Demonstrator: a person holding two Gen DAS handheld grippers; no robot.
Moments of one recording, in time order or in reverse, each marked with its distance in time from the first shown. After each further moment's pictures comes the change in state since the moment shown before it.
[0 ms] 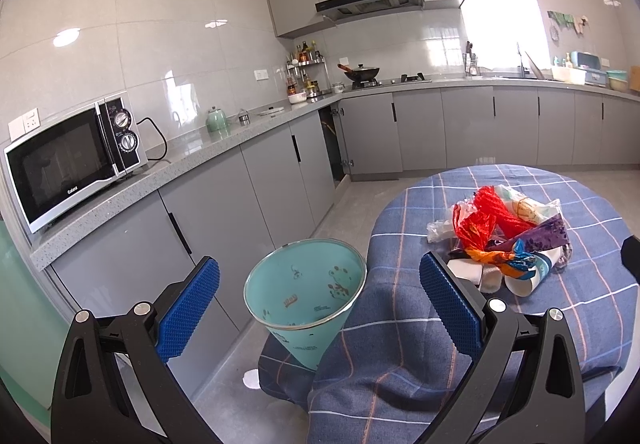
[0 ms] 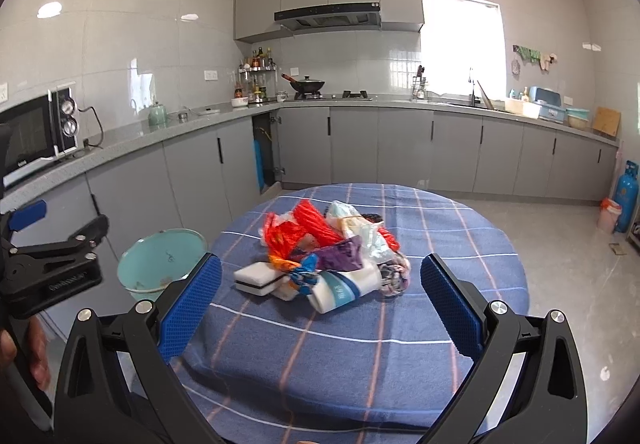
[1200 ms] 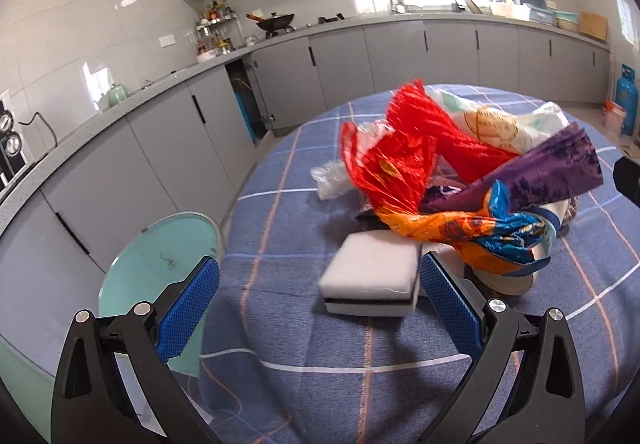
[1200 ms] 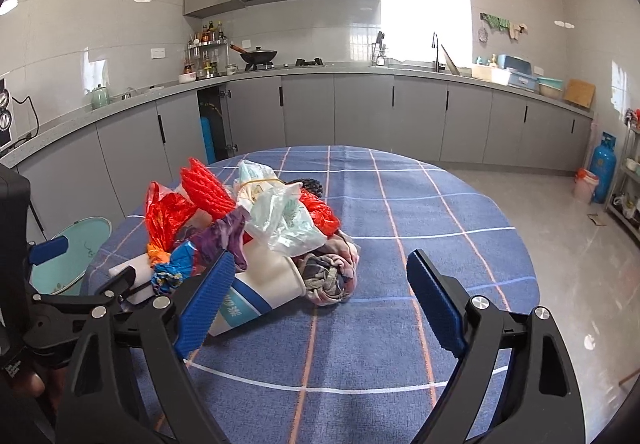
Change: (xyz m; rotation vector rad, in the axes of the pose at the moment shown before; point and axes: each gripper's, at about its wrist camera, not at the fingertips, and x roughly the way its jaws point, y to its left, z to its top) left arm 0.143 -0.138 -0.035 0.161 0.167 -0.241; right arm 0.129 -0.069 -0.034 0.066 0.093 -0.128
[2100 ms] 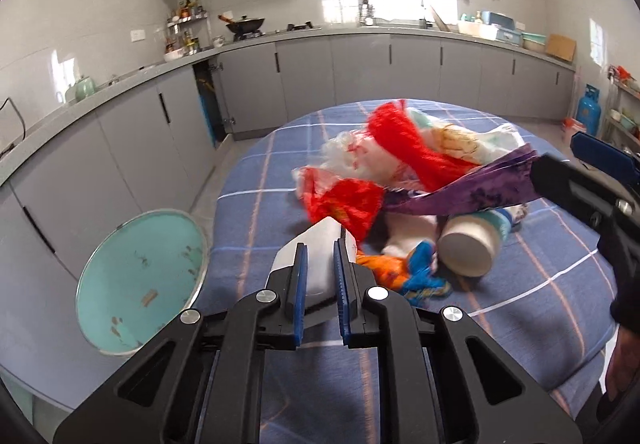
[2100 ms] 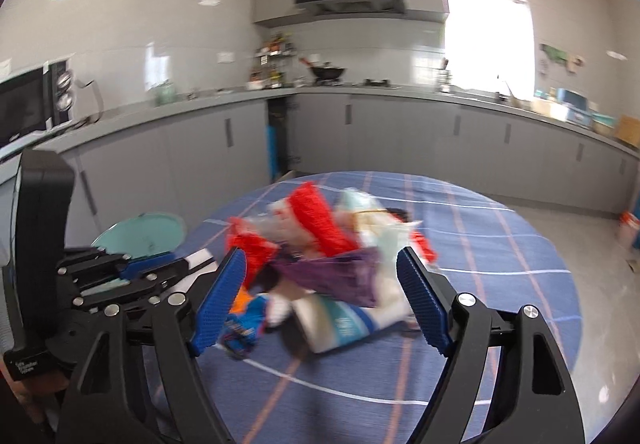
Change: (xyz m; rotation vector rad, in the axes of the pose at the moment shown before) left arm -0.020 0.036 -0.010 -0.048 -0.027 -0.182; right arm -0.018 0.066 0.012 -0.139 -0.055 0.226
